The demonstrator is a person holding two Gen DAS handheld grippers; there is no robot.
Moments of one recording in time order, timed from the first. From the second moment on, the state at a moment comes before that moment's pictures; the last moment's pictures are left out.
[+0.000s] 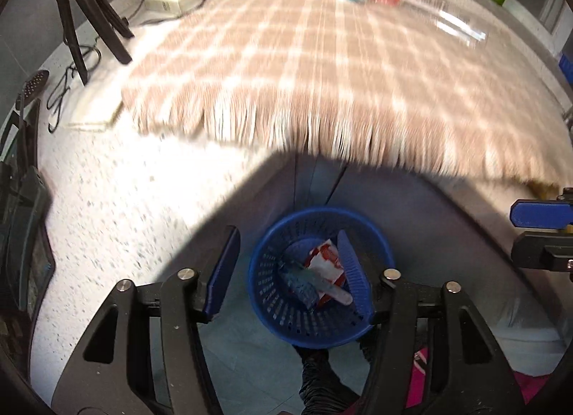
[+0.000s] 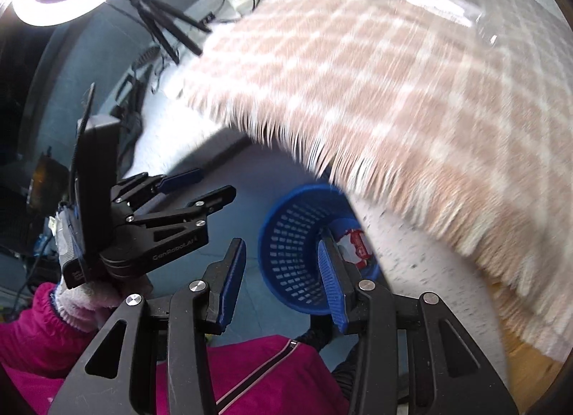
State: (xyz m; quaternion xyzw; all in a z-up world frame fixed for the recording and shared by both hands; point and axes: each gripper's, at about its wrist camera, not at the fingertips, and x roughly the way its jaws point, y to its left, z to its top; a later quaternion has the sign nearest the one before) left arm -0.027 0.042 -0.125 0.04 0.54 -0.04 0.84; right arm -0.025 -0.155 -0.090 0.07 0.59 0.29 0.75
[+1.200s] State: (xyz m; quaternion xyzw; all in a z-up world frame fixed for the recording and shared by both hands) left arm 0.222 -0.005 -0.053 -0.04 0.52 -0.05 0.85; right arm 0.160 -0.208 -0.046 -0.03 0.53 0.25 0.81
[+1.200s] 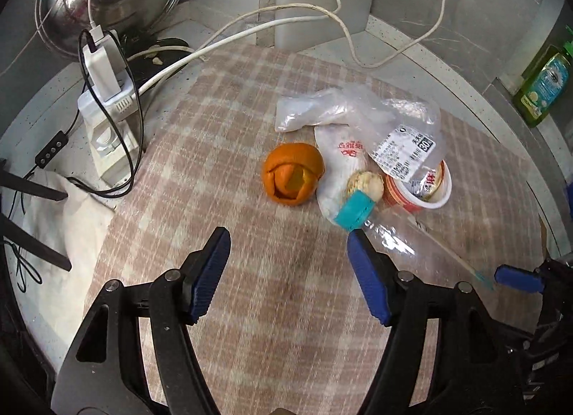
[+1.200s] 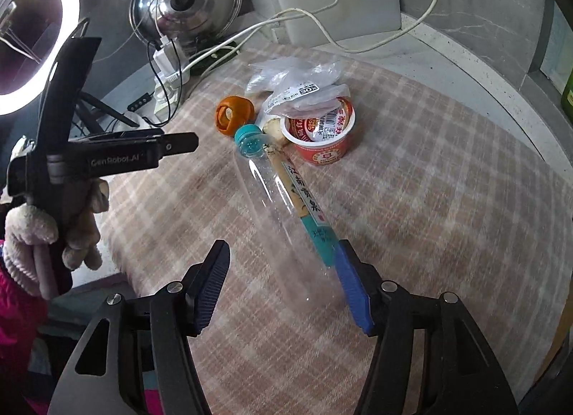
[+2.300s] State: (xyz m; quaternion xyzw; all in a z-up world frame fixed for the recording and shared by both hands) left arm 0.303 0.001 -0.103 -0.11 0.57 -0.06 0.81; right arm 0.208 -0.149 -0.085 -0.14 0.57 0.27 0.76
